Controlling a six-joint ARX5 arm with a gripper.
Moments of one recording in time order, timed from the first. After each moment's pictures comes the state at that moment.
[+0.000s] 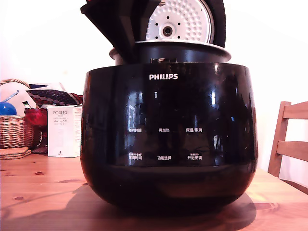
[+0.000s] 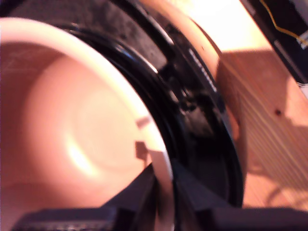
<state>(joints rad) -0.93 1.65 1.61 -1.19 -0.03 1.30</state>
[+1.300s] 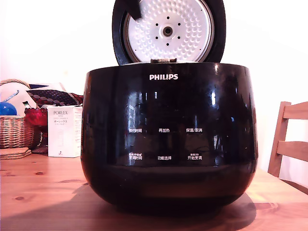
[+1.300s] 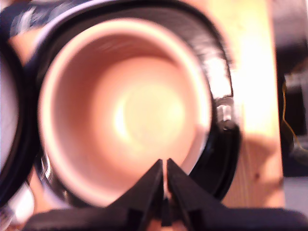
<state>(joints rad) -0.86 1.55 1.69 -1.20 0.01 0.69</state>
